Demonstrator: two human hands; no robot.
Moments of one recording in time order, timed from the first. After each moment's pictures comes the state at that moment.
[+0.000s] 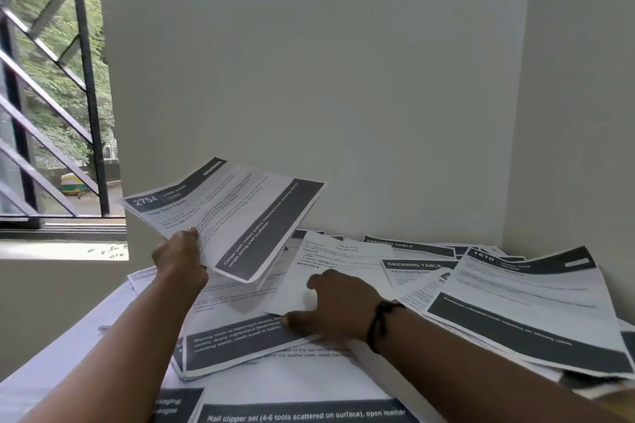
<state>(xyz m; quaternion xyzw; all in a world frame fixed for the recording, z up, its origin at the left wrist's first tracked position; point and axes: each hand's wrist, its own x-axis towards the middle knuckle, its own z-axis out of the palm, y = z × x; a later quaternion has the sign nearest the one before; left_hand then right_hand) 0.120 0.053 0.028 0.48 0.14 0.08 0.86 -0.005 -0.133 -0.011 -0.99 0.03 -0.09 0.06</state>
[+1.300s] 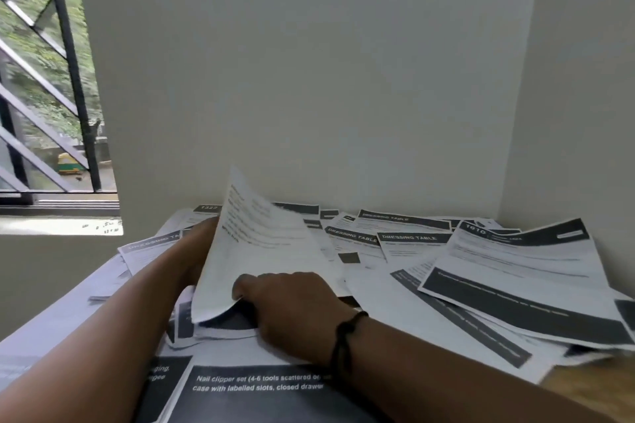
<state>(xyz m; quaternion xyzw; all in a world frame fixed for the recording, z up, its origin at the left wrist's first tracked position) 0.119 0.038 0.004 0.77 -0.11 -0.06 0.62 -0.025 -0.079 -0.028 -0.96 -0.19 -0.22 0.05</state>
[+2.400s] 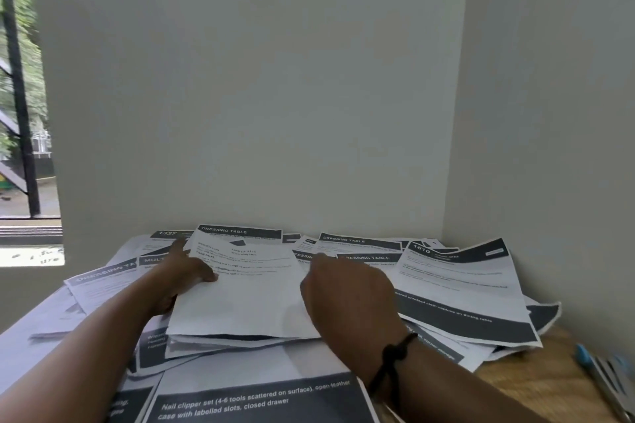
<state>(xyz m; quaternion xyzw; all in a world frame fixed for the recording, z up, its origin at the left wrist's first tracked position) 0.129 0.032 -0.005 0.75 -0.11 -0.11 0.65 -0.106 -0.114 0.027 -0.96 0.14 -0.25 -0.03</state>
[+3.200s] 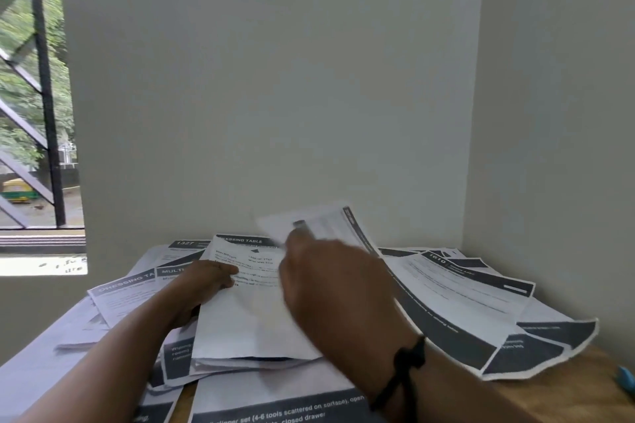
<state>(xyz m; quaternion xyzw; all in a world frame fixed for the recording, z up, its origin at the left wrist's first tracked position) 0.122 0.028 -0.004 0.77 -0.11 -0.12 0.61 -0.109 -0.084 0.061 -0.91 -0.01 -0.41 0.00</state>
